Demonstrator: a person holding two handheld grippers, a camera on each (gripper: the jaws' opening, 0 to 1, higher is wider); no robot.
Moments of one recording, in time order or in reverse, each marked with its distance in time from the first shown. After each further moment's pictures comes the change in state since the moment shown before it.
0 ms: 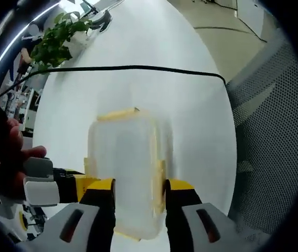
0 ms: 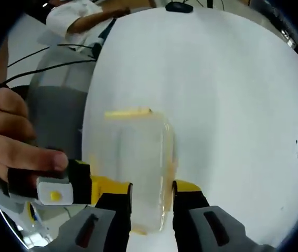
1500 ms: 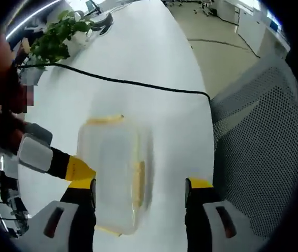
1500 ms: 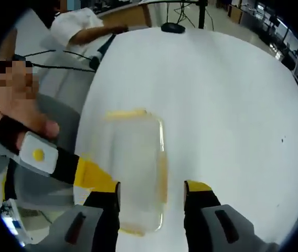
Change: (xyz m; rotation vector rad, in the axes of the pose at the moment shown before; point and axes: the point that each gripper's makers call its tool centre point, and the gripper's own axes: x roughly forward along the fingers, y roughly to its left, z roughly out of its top) left arm -0.025 -0.015 0.008 -0.145 -0.091 -0.155; right arm -0.017 -0.008 -0.007 -0.028 -0.254 -0.127
